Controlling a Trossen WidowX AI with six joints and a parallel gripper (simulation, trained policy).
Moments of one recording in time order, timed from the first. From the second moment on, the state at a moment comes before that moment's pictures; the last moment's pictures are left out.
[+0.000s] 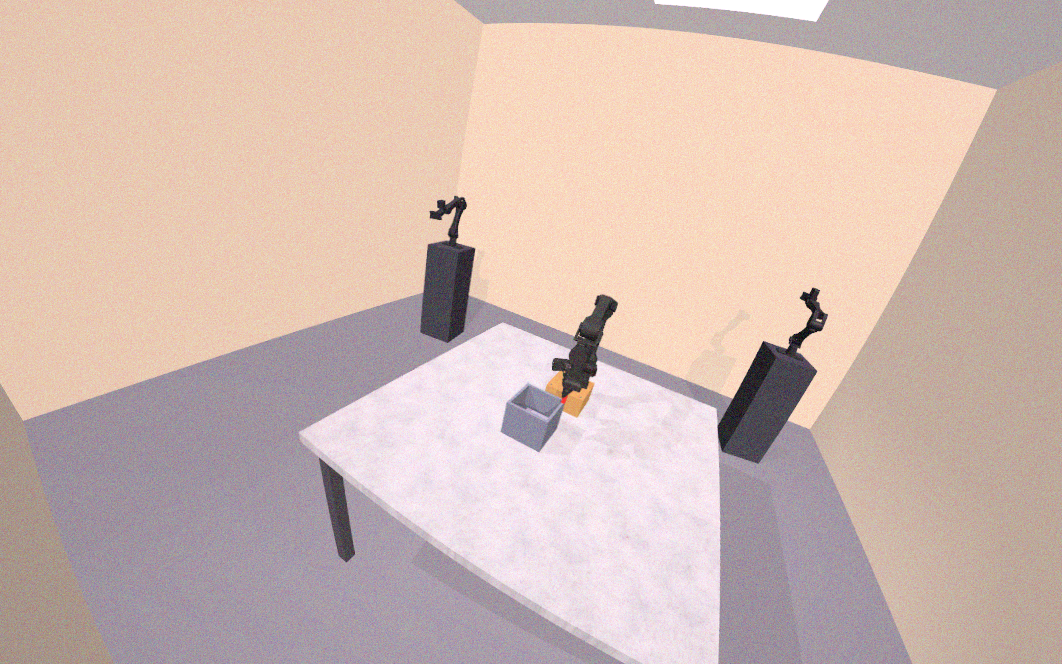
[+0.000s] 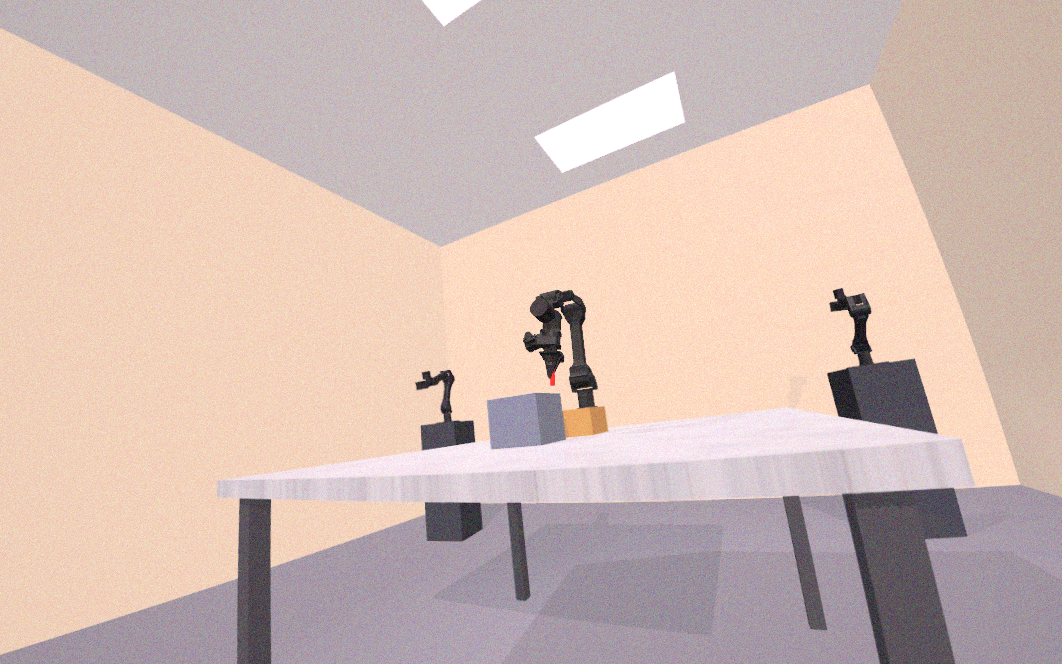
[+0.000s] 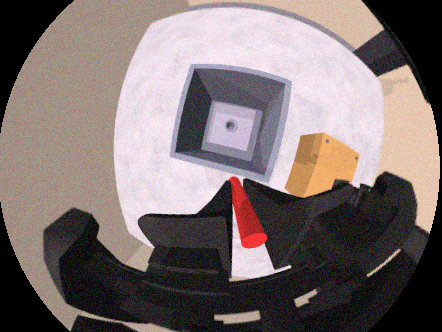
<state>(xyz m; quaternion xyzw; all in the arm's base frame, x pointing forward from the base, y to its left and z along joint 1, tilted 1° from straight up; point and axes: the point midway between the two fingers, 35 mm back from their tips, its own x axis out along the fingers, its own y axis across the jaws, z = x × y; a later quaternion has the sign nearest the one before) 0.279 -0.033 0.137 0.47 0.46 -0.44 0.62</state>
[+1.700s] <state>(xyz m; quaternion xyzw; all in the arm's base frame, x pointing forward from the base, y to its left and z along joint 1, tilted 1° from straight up) 0.302 -0.120 0.048 0.46 0.49 -0.45 0.59</state>
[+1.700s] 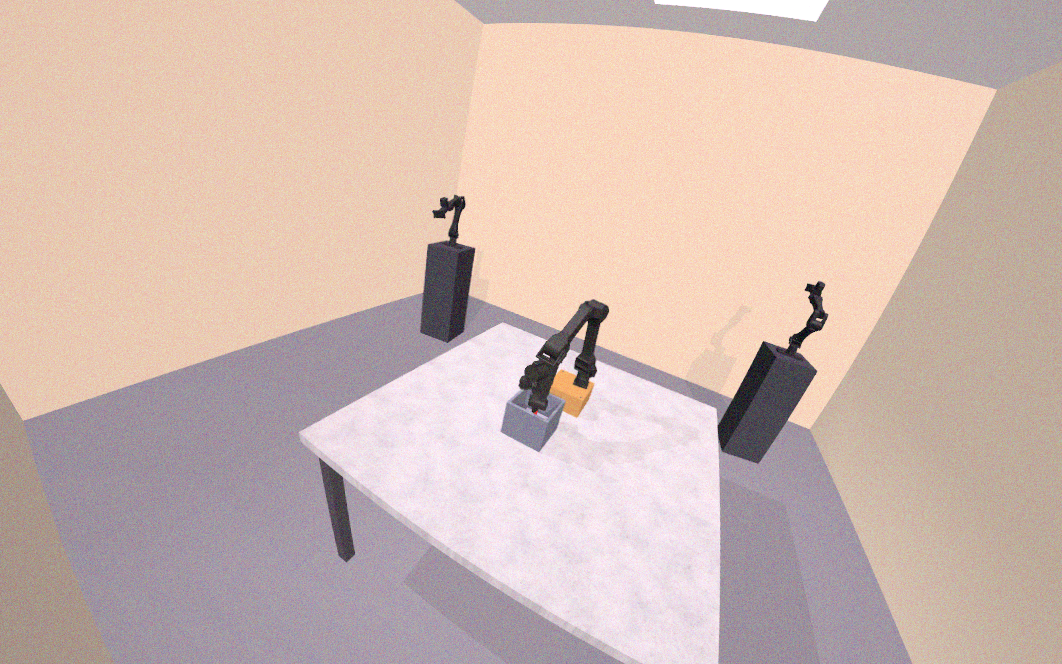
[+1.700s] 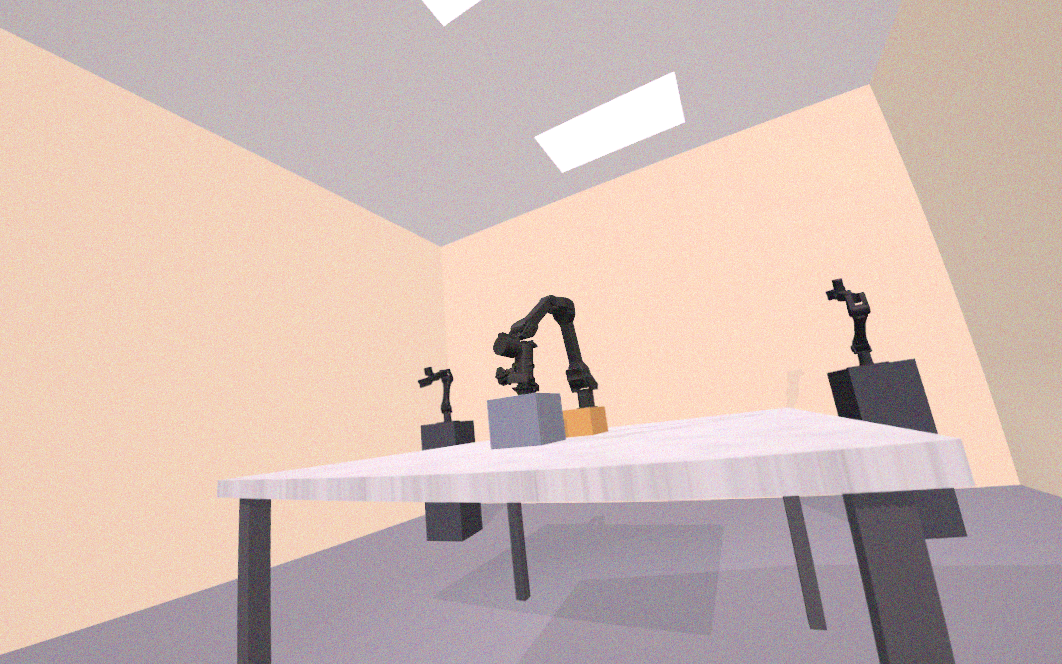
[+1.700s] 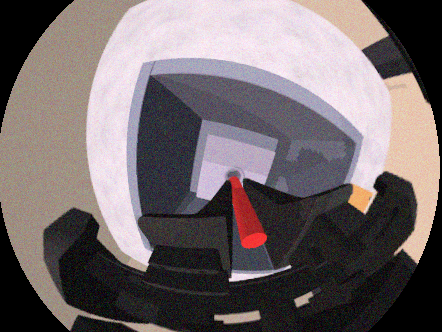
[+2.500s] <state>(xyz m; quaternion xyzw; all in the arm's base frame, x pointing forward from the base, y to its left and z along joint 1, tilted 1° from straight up) 0.309 -0.124 0.040 0.48 0.53 -0.40 0.56</state>
